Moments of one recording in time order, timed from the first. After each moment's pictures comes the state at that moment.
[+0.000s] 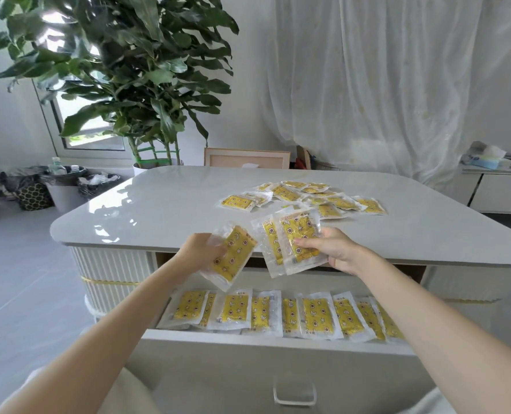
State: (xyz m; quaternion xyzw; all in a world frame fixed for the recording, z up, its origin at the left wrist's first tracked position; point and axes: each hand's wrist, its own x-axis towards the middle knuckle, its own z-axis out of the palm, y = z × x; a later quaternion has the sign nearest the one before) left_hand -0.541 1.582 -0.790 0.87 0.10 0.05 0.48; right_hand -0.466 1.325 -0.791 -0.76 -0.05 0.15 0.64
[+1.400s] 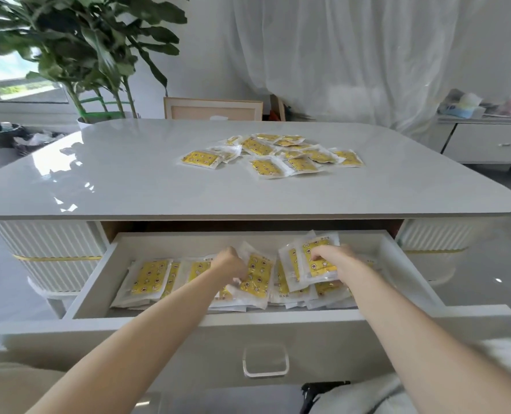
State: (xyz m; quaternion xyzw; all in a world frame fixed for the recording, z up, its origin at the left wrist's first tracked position) left_hand -0.485 1.478 -0.902 0.93 0.17 -0.16 0.29; right_hand -0.473 1.274 -0.886 -0.81 0.27 0.12 0.50
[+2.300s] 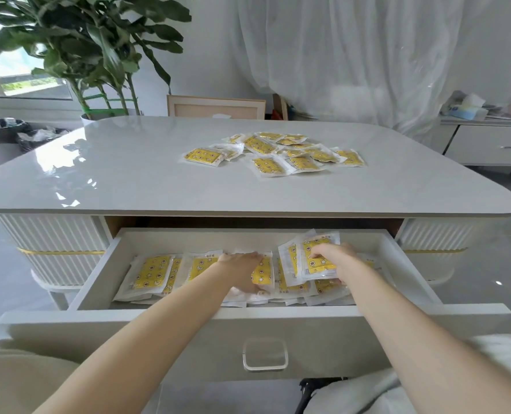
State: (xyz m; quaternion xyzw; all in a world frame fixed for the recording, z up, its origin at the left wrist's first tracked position) left_hand -0.483 1.477 -0.919 0.97 -0.17 -0.18 -0.06; right_hand -0.478 1.276 -0.887 -0.79 0.28 0.10 0.53
